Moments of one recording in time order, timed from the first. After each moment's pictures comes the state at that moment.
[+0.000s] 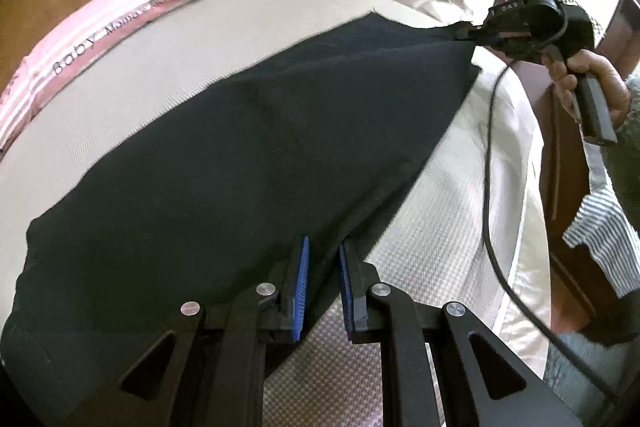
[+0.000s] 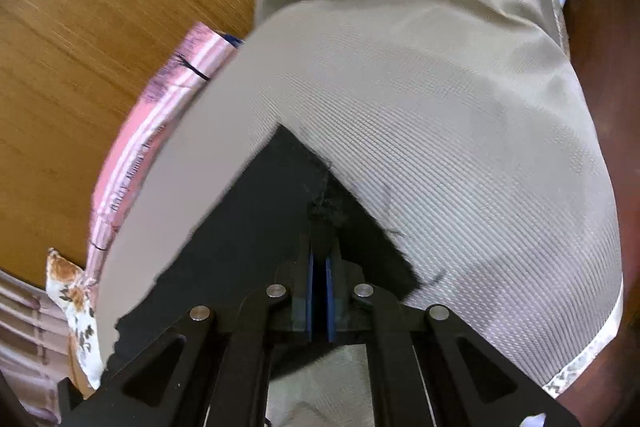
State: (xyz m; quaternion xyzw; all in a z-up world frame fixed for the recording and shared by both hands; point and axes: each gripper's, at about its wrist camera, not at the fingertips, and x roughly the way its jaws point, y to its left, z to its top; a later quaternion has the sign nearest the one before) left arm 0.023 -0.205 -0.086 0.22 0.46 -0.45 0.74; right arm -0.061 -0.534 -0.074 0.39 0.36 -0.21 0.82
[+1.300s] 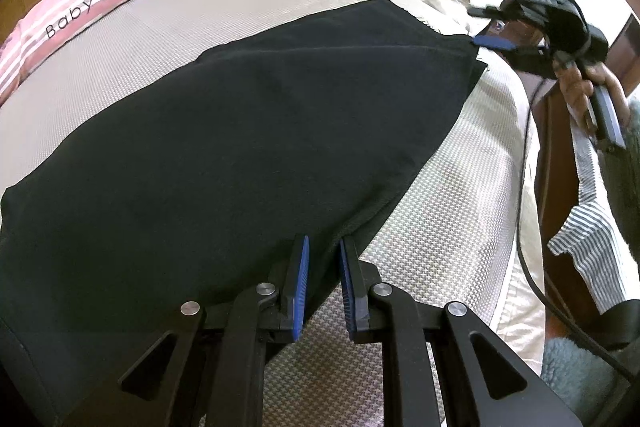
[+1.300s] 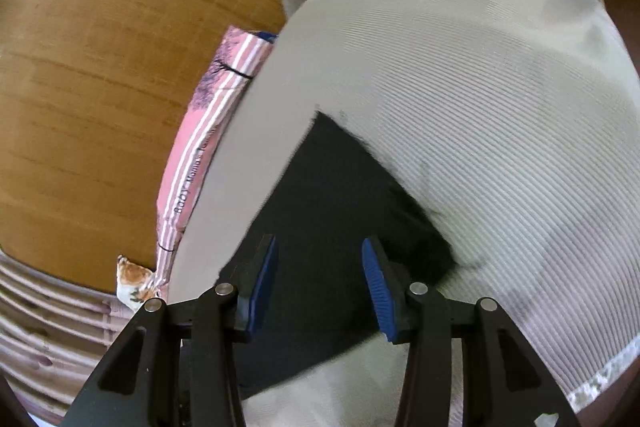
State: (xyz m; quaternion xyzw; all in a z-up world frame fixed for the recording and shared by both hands) left arm 0.031 -0.199 -0.098 0.18 0.49 -0.45 0.73; right arm -0.081 -0.546 -0.088 0.49 0.31 -0.09 0.81
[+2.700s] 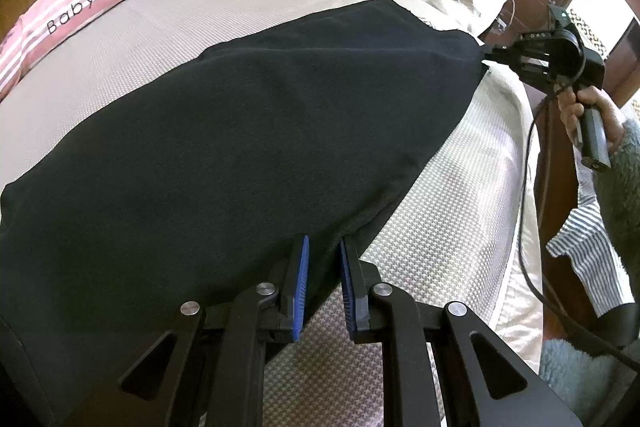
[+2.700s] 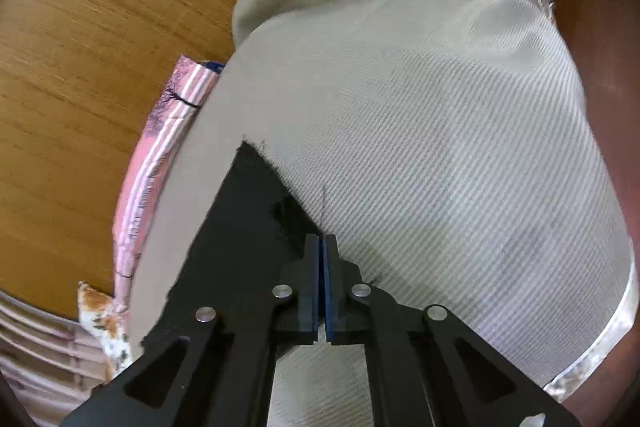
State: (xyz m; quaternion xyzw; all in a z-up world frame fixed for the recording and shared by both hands) left arm 0.035 -0.198 -0.097 0.18 0.49 -0.45 0.73; right arm -0.112 -0.564 -0.103 0.47 0.29 -0.17 0.81
